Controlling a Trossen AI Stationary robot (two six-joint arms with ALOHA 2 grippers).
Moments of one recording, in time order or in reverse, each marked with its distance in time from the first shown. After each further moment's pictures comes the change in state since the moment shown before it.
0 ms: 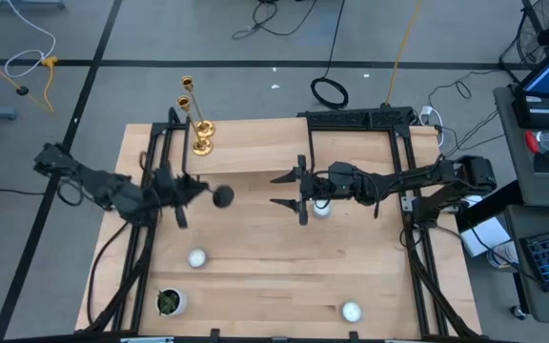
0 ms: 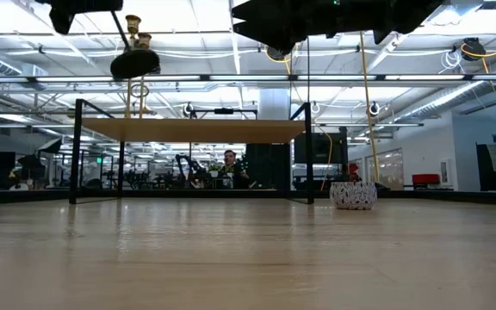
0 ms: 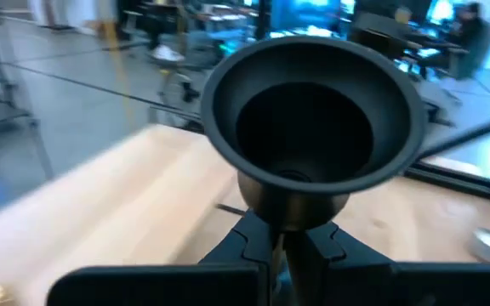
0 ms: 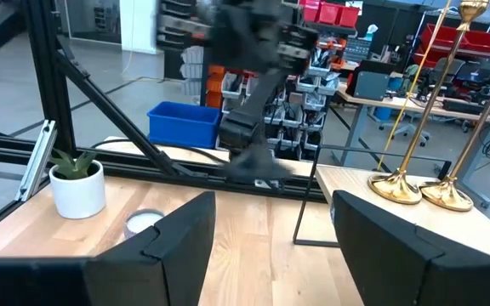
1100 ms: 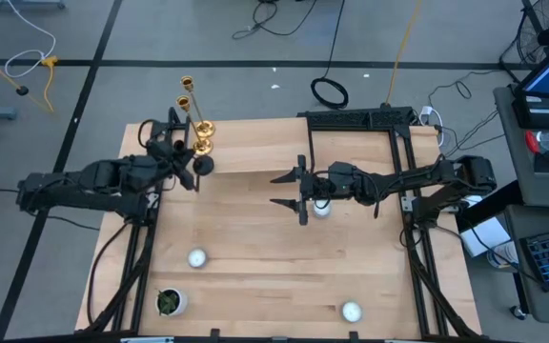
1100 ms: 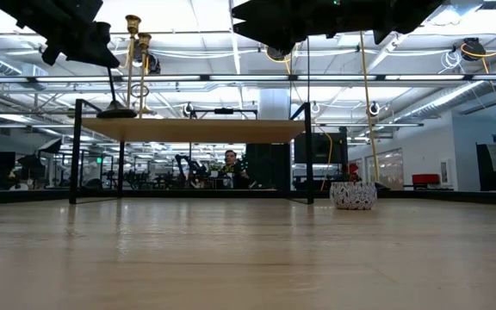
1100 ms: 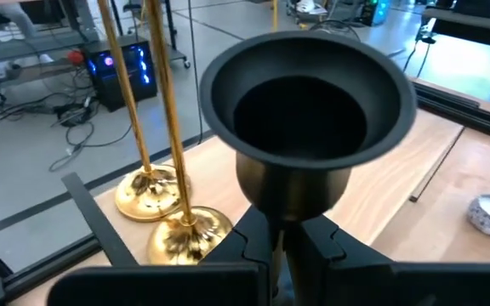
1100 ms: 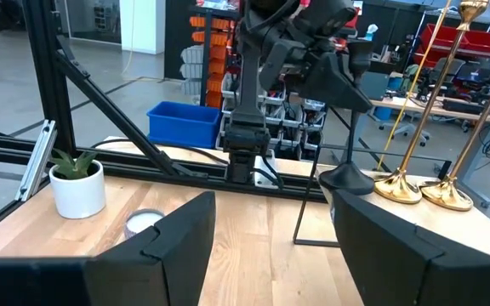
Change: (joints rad) left arm 0.524 -0.050 0.000 -0.274 0.114 -0.063; right arm 0.000 0.000 0.000 0.000 0.000 0.000
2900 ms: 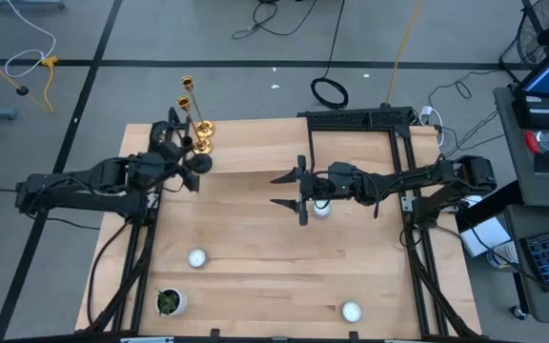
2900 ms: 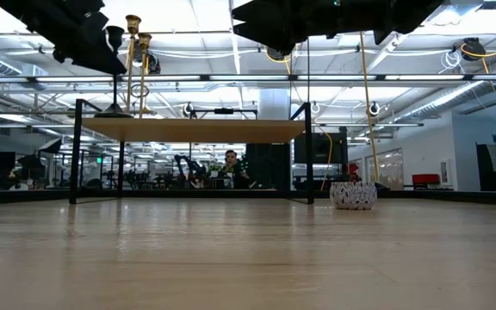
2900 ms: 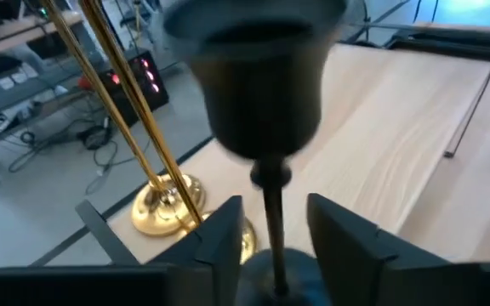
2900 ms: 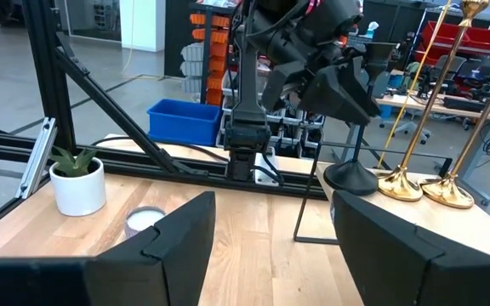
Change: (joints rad) left arm 0.050 0.046 0.000 0.028 0.038 0.216; right arm 0.000 0.000 0.000 -0.008 0.000 0.000
